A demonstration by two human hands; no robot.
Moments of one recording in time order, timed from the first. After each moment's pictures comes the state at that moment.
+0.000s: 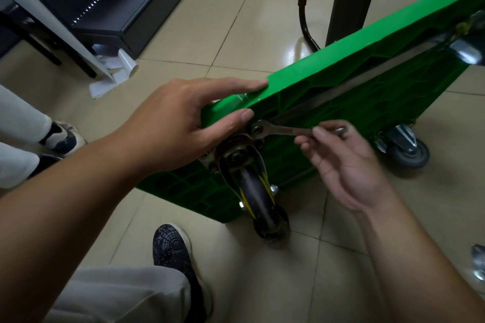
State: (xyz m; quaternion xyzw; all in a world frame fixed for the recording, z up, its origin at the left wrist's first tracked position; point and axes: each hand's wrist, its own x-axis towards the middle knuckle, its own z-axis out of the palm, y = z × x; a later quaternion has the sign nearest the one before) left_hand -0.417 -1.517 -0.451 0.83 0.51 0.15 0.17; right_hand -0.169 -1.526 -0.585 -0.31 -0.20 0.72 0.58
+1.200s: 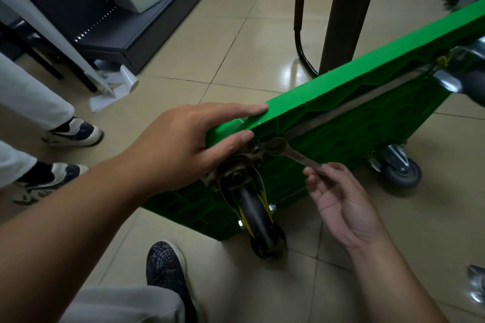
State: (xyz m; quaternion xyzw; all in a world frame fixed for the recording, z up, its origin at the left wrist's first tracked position) left_hand -0.418 -1.519 -0.450 0.83 0.50 0.16 0.16; right_hand -0.163 -1.543 -0.611 -0.30 -0.10 0.74 0.60
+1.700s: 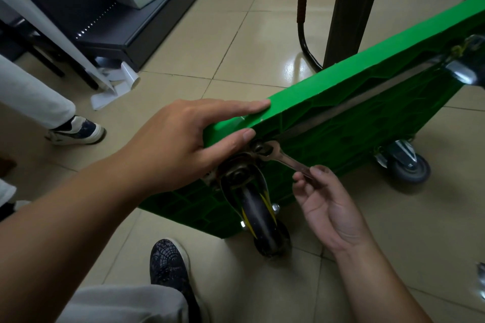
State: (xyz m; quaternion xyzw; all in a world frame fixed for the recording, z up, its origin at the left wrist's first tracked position) left_hand -0.417 -1.518 -0.449 0.83 0.50 0.16 0.18; right_hand -0.190 -1.546 -0.626 -0.28 -0.05 0.76 0.58
